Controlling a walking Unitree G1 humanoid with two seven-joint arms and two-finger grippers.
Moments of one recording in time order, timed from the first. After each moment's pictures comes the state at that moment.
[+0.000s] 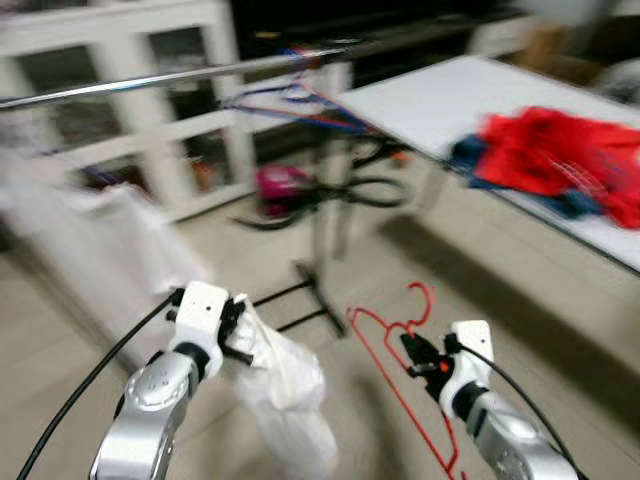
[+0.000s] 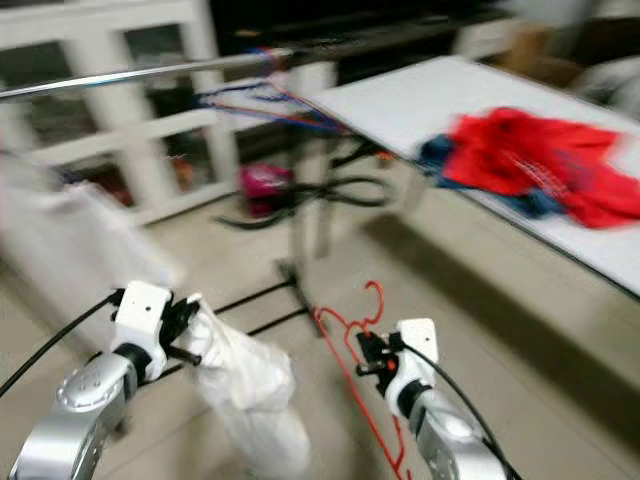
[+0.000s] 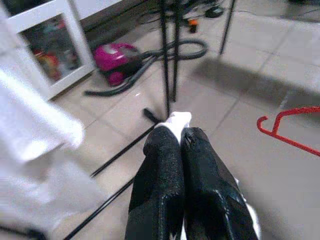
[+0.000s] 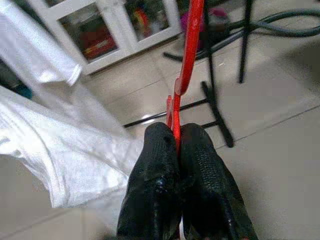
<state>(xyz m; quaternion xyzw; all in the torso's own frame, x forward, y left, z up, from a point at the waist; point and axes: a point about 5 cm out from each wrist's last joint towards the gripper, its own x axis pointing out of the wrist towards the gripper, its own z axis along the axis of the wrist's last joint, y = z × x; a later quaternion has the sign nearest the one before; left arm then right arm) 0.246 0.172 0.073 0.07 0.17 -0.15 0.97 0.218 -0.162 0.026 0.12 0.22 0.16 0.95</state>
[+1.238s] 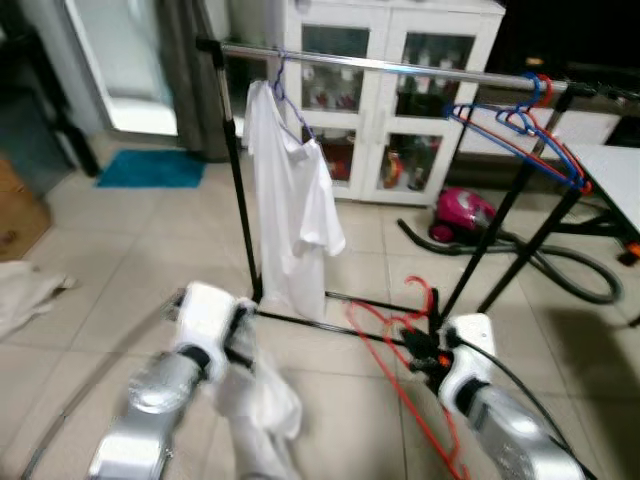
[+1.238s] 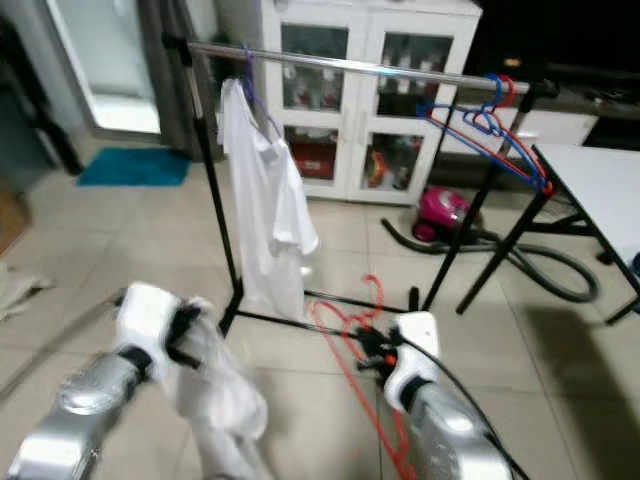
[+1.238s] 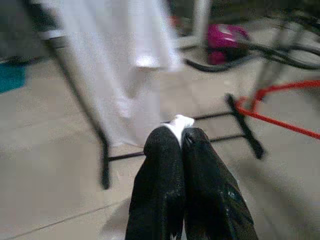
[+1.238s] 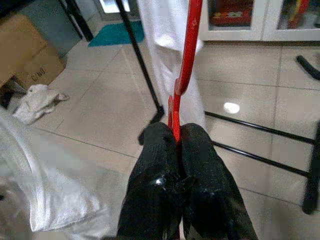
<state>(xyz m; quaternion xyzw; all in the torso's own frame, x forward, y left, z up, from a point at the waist) 0.241 0.160 0.068 0.08 0.18 -0.21 0.96 0.223 -0.165 0.035 0.11 0.22 0.17 0.96</state>
